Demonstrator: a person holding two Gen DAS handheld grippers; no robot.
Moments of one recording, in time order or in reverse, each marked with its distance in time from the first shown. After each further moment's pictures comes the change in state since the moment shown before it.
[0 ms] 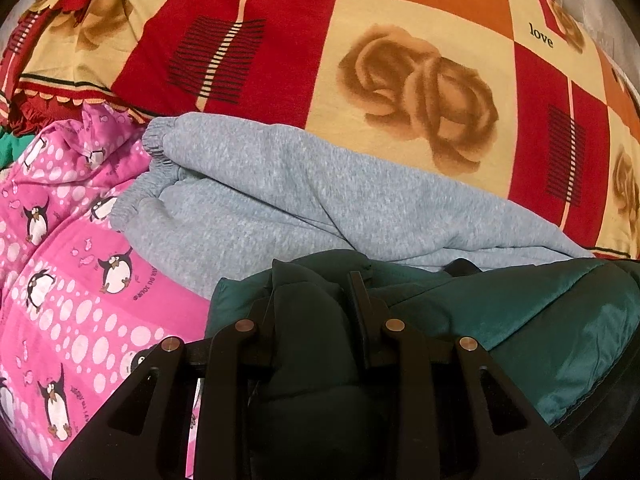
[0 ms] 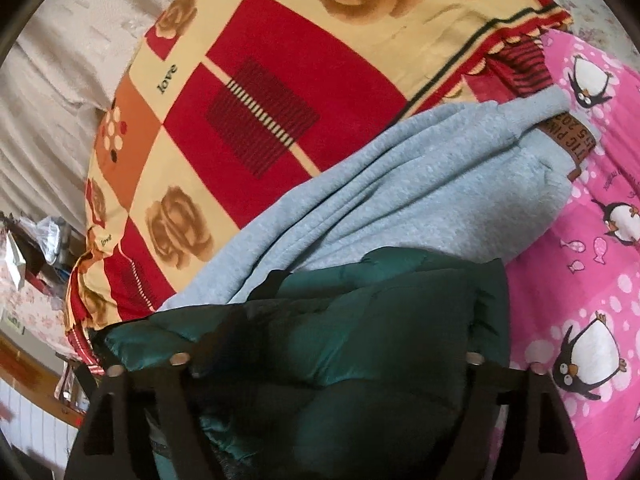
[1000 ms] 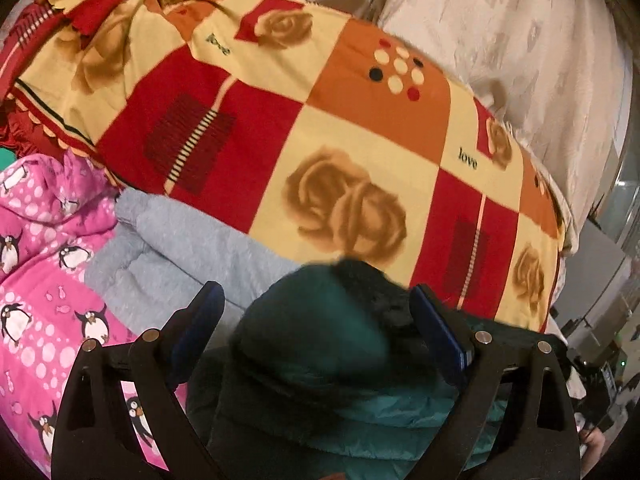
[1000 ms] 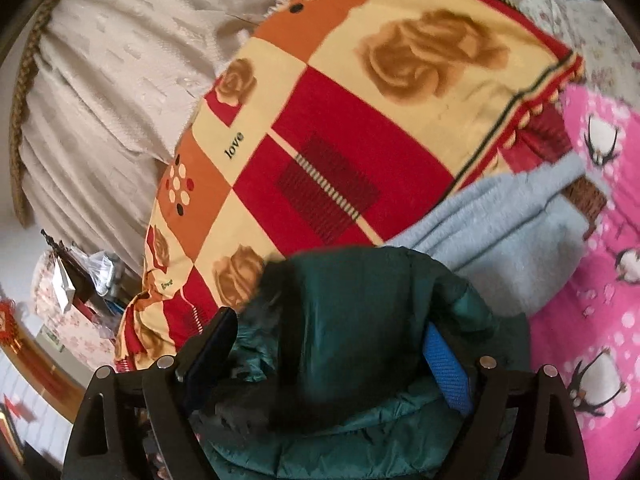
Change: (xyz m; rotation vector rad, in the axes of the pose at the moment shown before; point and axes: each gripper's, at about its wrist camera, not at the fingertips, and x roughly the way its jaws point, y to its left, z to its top) left arm -0.078 0.040 0.042 -0.151 -0.247 -0.341; right arm -0.058 0.025 0.016 -0.014 -0.233 0.194
